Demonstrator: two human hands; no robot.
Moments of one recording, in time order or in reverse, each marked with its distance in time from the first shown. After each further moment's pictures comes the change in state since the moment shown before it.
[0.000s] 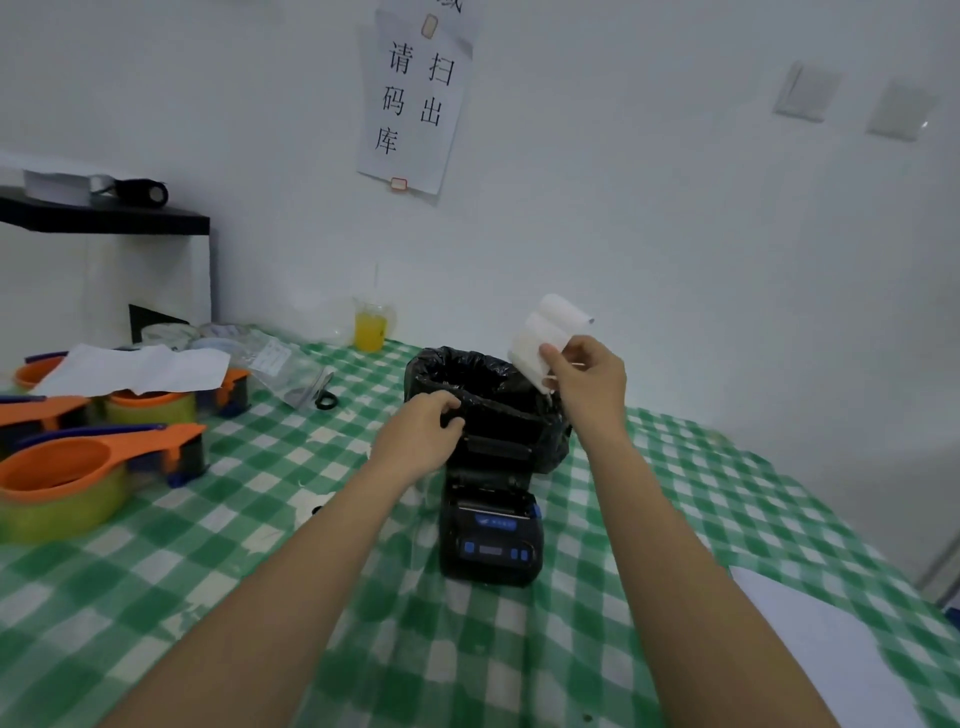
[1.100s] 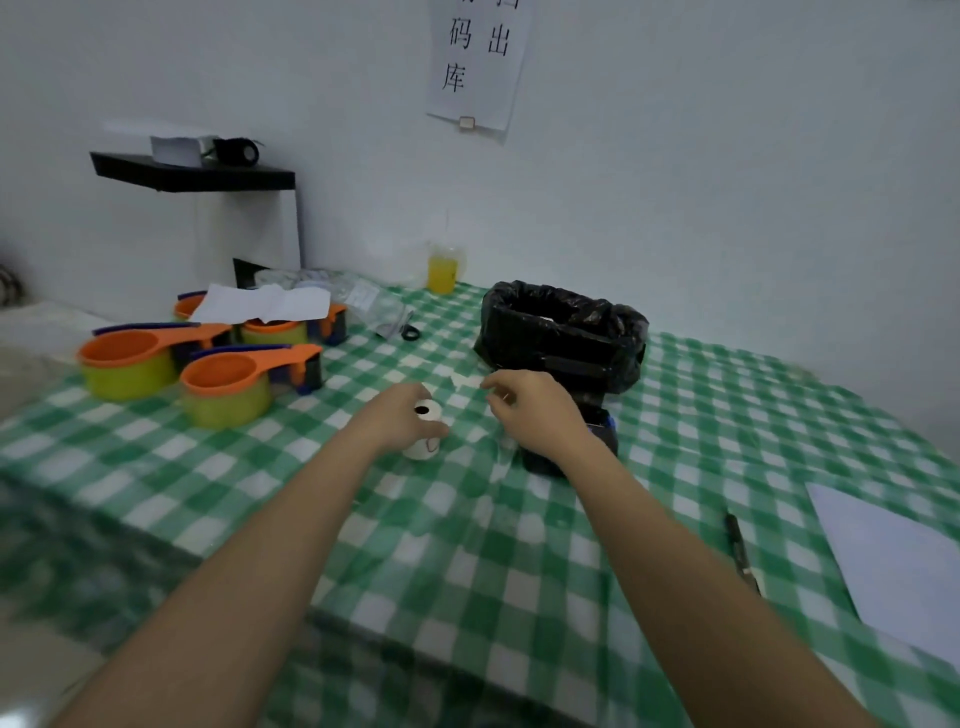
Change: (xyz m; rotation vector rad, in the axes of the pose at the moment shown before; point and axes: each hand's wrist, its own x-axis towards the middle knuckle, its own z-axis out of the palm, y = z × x) left_hand -0.079 -0.090 -0.050 0.211 -0.198 -0.278; right_hand -0.129 0.015 0.065 -0.675 -0.661 -0.278
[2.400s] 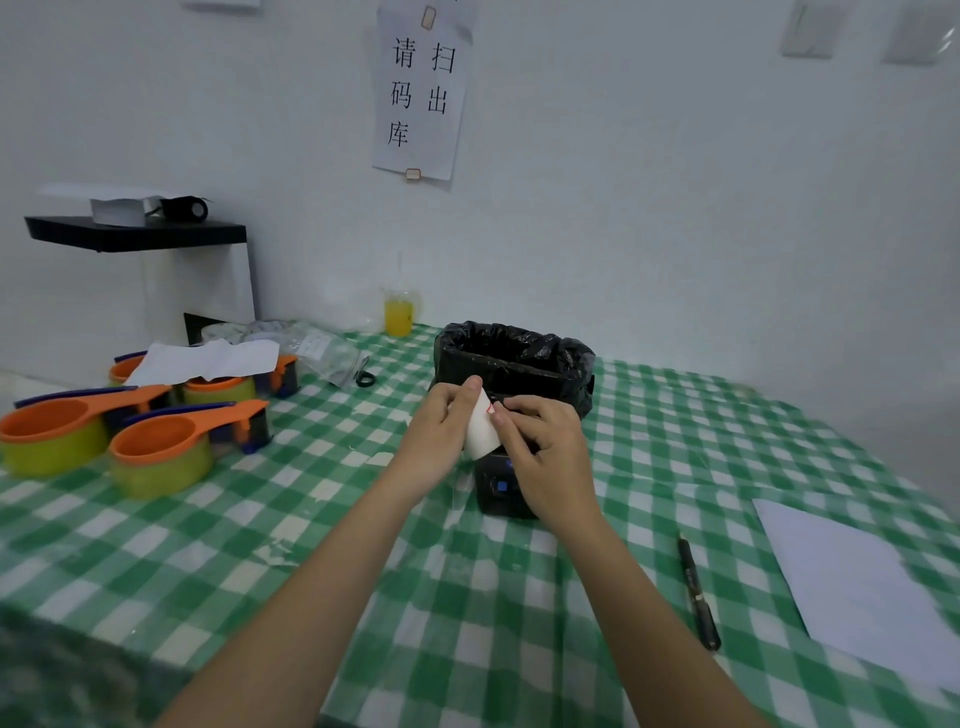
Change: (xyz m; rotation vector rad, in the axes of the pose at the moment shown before) left_hand -0.031 0.102 0.021 -0.726 0.178 0.284; right_hand -0.049 0.026 -0.018 0.269 0.600 -0.070
